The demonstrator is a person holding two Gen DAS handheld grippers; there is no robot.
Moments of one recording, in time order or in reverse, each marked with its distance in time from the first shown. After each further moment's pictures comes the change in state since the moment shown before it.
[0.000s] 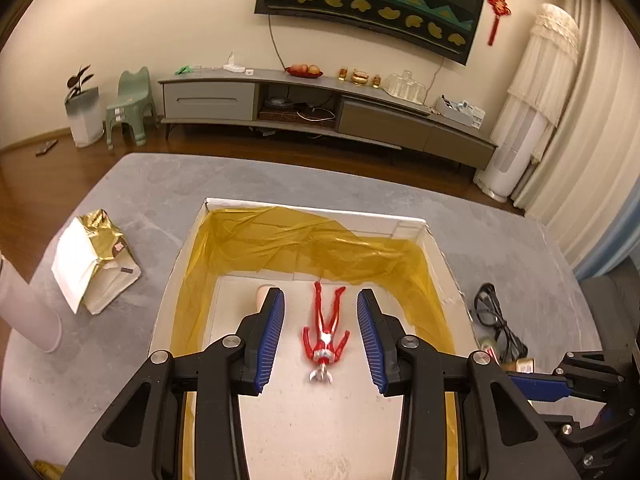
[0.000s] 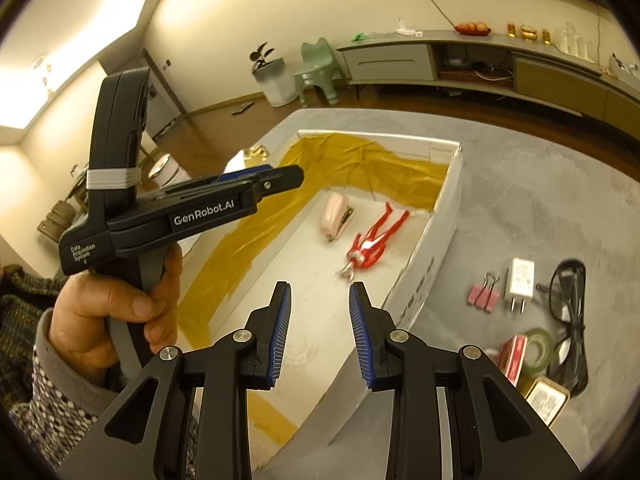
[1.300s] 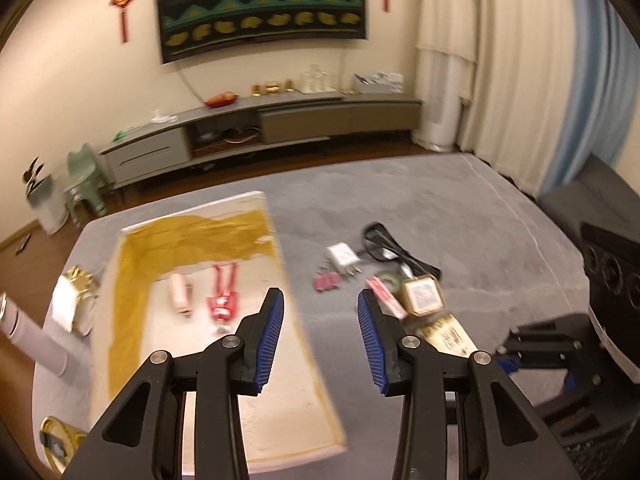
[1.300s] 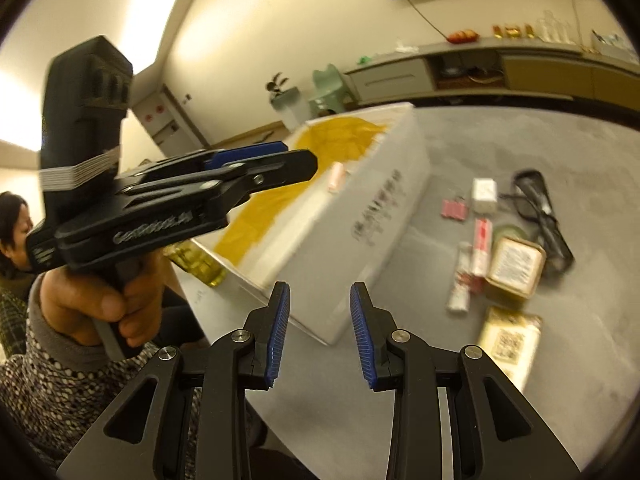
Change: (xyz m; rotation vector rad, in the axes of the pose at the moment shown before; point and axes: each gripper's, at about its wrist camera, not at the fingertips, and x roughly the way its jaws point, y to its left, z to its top) left arm -0.068 -0.156 -0.068 0.343 -0.012 -0.074; right arm -0.086 -0.032 -0.121 0.073 -0.120 0.076
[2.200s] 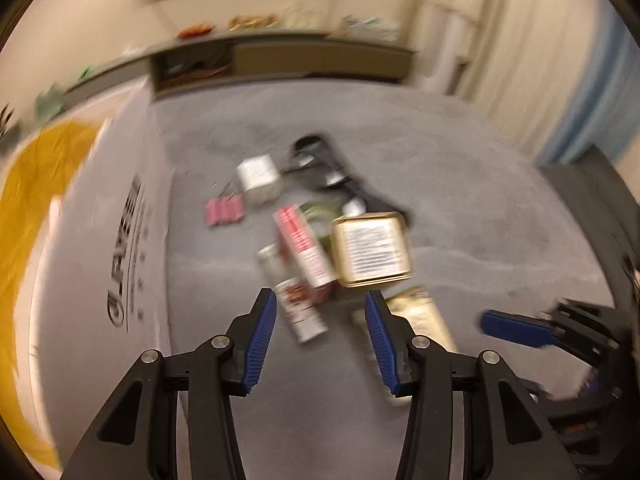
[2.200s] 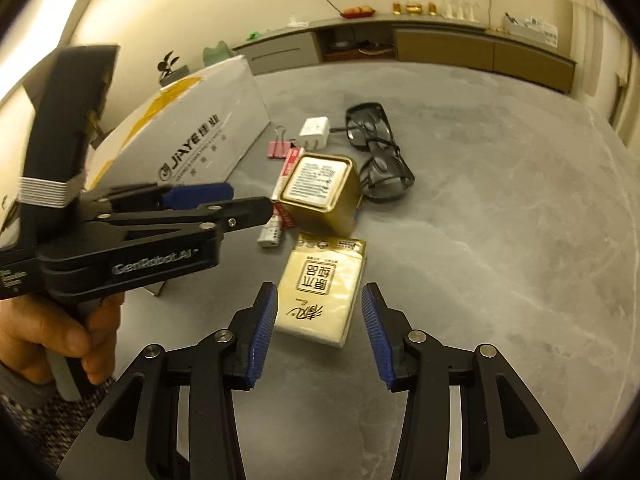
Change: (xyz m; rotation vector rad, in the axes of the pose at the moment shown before) left arm 0.134 -0.061 -0.035 -0.147 0.210 -0.087; right arm -0.007 -0.087 -0.042 0.091 0.084 -0.389
